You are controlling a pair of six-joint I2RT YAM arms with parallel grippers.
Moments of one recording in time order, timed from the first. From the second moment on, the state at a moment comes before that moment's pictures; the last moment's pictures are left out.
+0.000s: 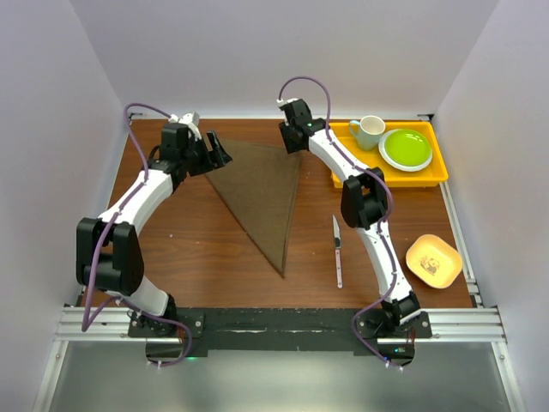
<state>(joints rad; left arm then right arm) -0.15 1.57 1.17 -0.21 0.22 -0.49 0.46 2.57 2.42 -0.68 0.24 0.03</state>
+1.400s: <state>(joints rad) -0.15 1.54 1.17 -0.20 0.26 -0.49 0.45 2.62 2.43 -0.66 0.21 0.01</state>
